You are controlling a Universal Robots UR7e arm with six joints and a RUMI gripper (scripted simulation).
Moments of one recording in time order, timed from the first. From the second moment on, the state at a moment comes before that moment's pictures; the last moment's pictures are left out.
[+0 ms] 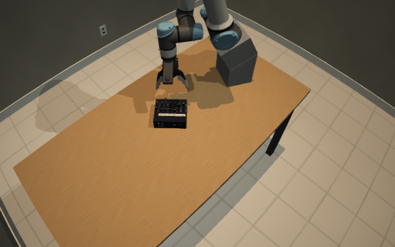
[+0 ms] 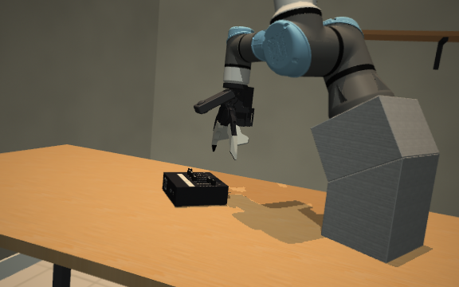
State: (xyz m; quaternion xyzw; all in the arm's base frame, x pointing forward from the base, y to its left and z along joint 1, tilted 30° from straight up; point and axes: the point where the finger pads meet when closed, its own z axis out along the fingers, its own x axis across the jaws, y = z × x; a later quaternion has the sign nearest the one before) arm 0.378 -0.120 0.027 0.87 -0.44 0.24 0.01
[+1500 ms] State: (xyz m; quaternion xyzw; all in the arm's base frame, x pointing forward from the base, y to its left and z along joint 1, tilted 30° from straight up) arm 0.381 -0.115 0.031 0.90 -0.36 0.24 0.04
